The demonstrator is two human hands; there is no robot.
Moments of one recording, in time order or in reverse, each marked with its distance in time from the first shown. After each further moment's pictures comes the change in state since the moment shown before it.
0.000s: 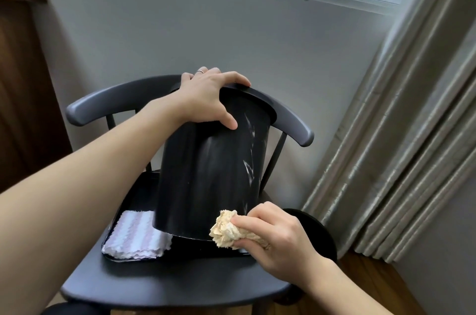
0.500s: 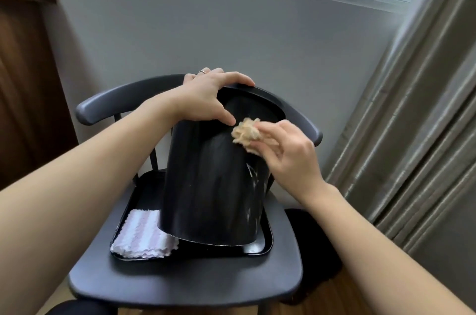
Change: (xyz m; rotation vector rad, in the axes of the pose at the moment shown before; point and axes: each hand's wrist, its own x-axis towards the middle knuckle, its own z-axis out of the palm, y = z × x) left_hand -0.011 -0.013 -0.012 -0.103 -0.087 0.047; right_hand 0.108 0.039 -0.025 -0.095 0.231 0.214
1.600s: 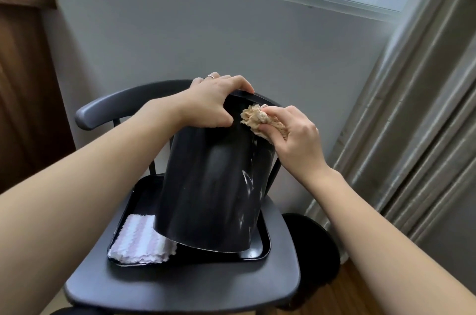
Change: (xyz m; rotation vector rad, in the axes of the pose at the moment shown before) left_hand 0.003 0.009 0.000 0.052 -0.005 0.051; right_hand 0.034 0.008 -0.009 -0.062 -0.006 0.099
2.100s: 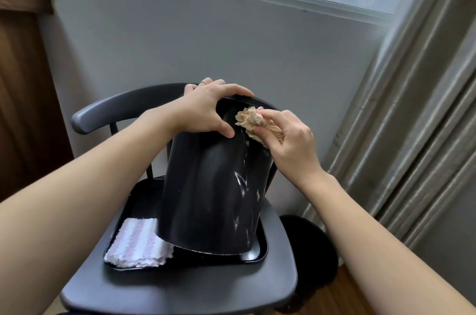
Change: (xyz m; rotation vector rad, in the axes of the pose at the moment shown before) left_hand -0.004 0.001 0.002 -0.036 0.027 0.004; right_hand -0.003 -0.003 -0.004 0.078 0.004 0.025
